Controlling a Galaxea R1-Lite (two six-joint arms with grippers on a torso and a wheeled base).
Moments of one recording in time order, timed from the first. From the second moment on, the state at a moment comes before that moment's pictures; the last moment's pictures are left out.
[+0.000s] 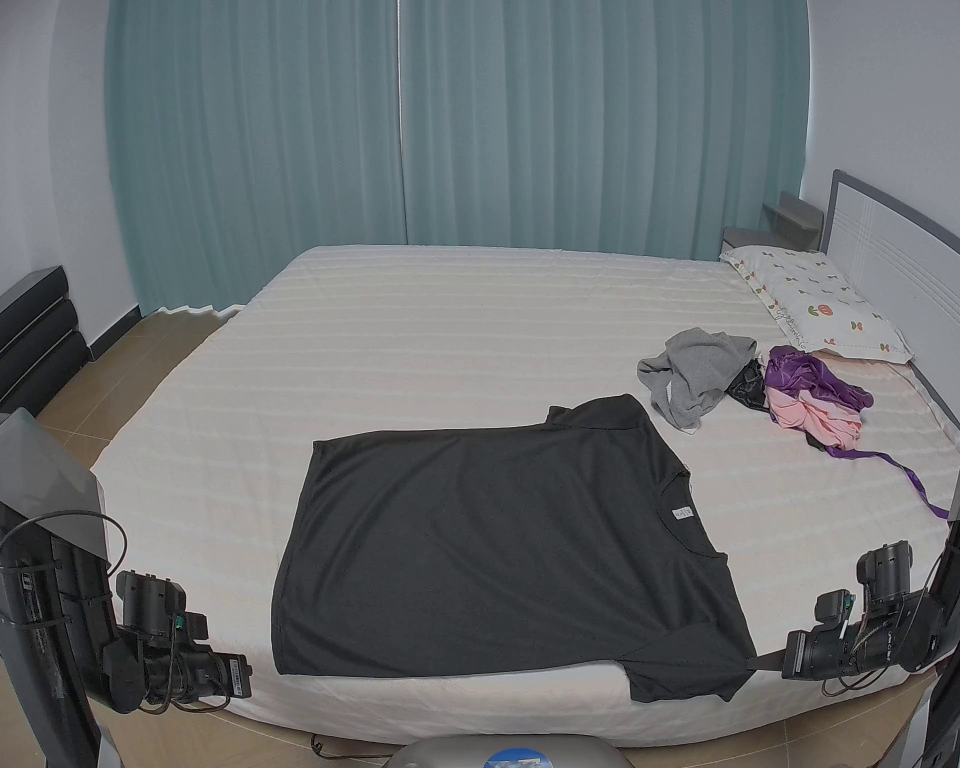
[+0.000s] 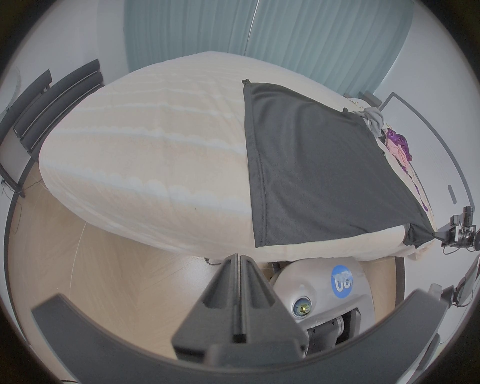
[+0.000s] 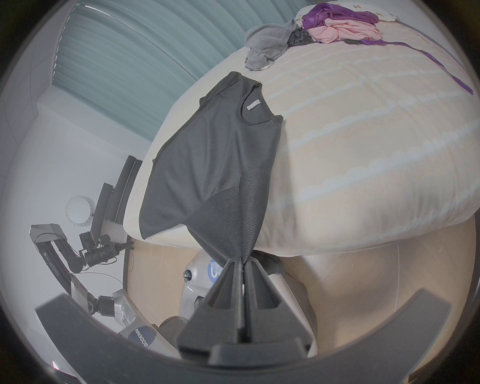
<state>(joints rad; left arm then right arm) 0.03 2.24 -0.02 -1.23 -0.16 -0.12 -0.07 2.01 -0.02 -0.96 0.53 0.24</state>
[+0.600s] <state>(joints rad) 0.01 2.22 -0.02 -1.25 -0.27 -0.10 -0.08 1.97 -0.02 -0.91 0.53 0.20</state>
